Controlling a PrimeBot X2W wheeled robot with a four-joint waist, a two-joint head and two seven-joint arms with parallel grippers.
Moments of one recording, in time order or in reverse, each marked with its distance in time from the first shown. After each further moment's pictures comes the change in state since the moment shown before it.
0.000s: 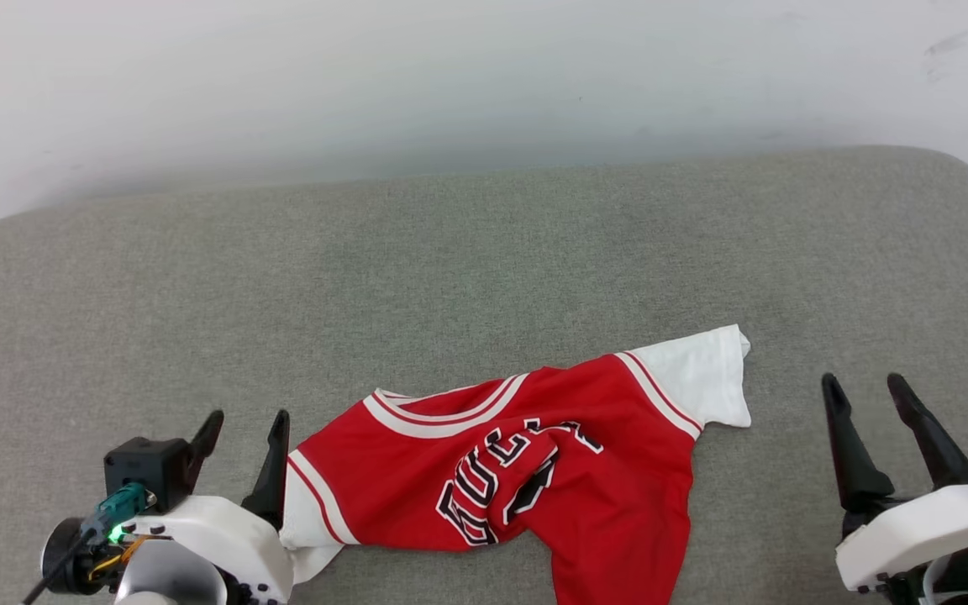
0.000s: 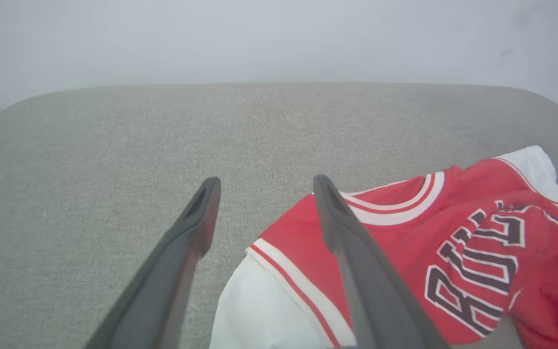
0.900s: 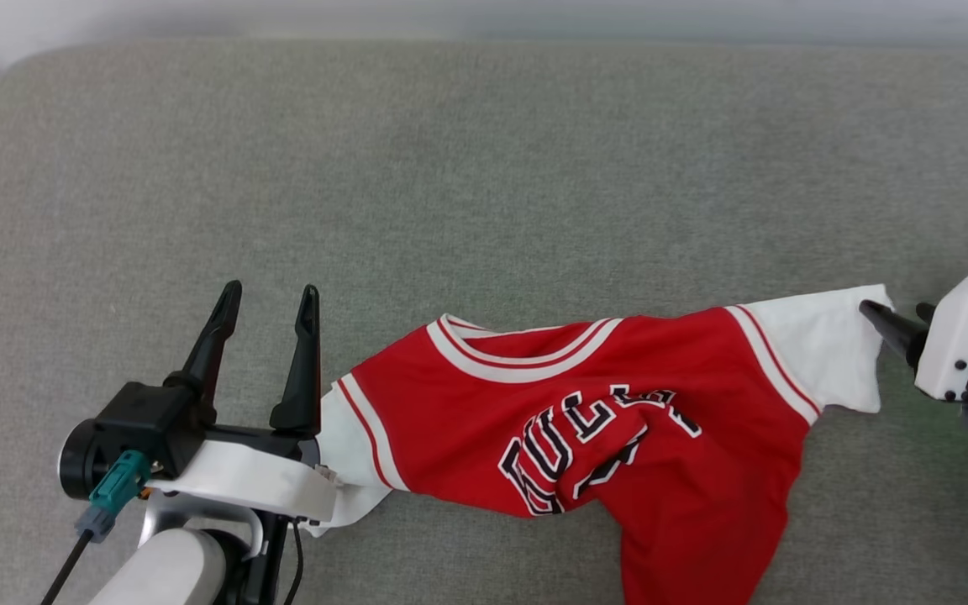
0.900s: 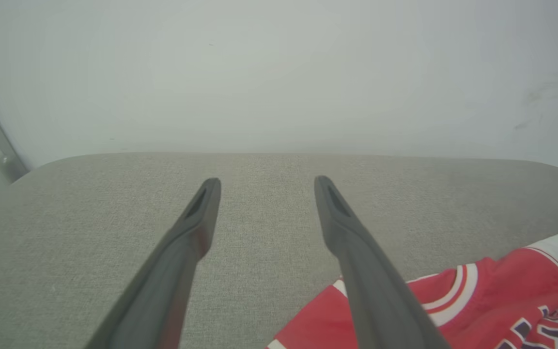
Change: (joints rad) left arm -0.122 -0.075 0.012 -0.136 0.117 0.012 -0.181; right arm -0.541 -0.287 0.033 0.566 0.254 0.000 0.583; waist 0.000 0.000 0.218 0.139
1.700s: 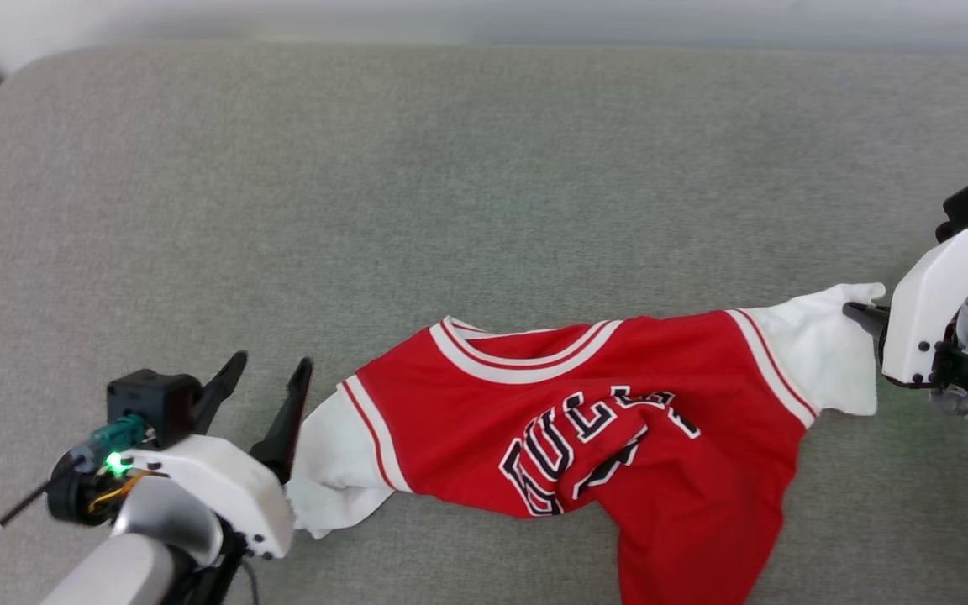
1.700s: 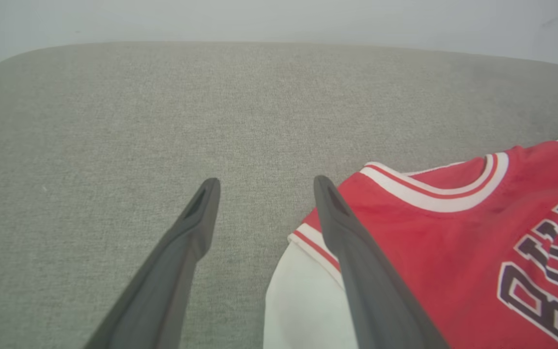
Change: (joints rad) left arm -0.007 0.080 -0.025 0.105 -0.120 -0.103 0.209; right arm -0.114 -0.011 0.116 0.120 0.053 0.000 0.082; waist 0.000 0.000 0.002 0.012
